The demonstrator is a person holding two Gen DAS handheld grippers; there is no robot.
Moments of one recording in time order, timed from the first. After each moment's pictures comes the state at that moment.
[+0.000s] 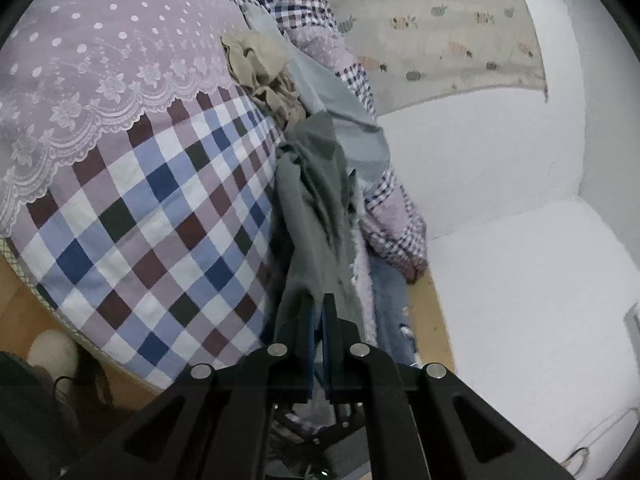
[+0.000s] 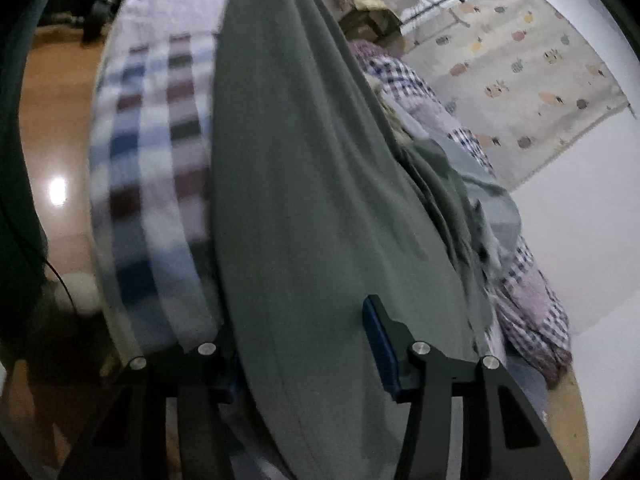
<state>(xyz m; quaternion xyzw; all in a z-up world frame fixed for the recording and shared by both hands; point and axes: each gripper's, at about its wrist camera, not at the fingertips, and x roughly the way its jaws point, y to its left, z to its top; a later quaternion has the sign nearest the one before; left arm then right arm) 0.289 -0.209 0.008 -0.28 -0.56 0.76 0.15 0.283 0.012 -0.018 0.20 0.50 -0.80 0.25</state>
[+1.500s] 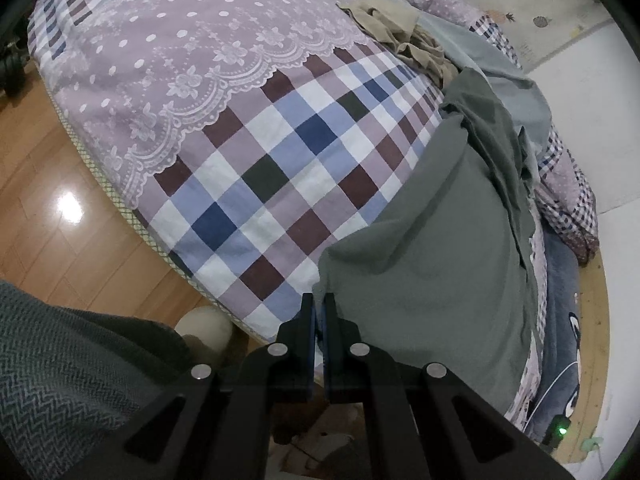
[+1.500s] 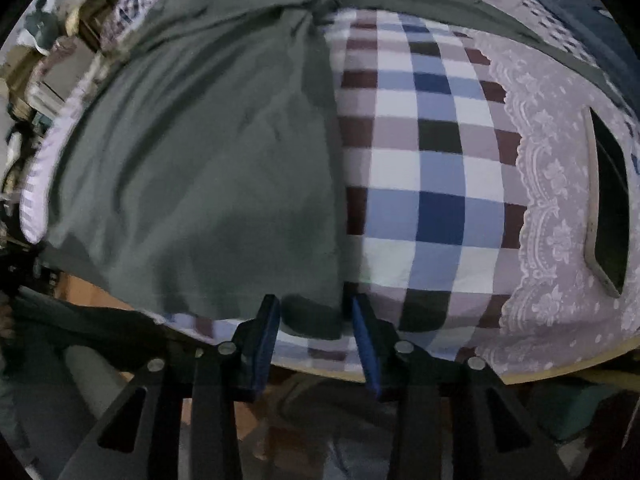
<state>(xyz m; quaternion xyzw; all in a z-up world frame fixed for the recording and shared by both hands) 0.273 -0.178 -0.015 -0.49 -0.40 0.77 -0.10 0.167 0.323 0.018 0.61 0.01 -0.77 0.15</state>
